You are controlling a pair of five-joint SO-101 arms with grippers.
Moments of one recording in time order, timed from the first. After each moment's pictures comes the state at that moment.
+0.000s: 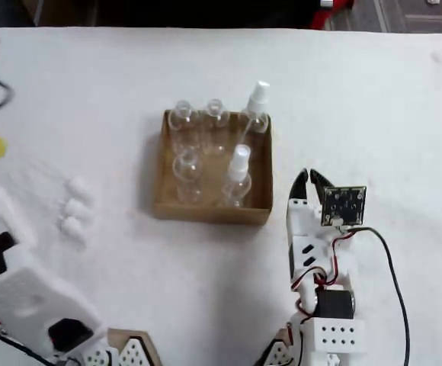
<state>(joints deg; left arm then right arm) -39.7 19.7 -45.5 101.9 -50.6 -2.2 -90.0 96.6 17.1 5.5</state>
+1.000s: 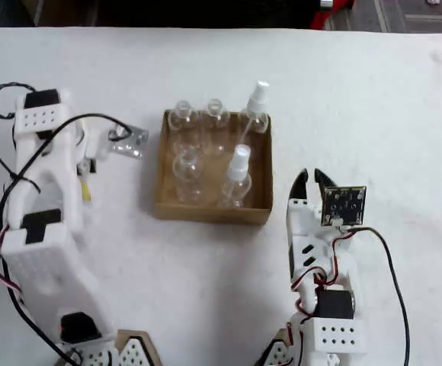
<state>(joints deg) -18.4 27.4 -13.1 88.0 -102.8 -2.2 -90.0 96.6 17.1 5.5</state>
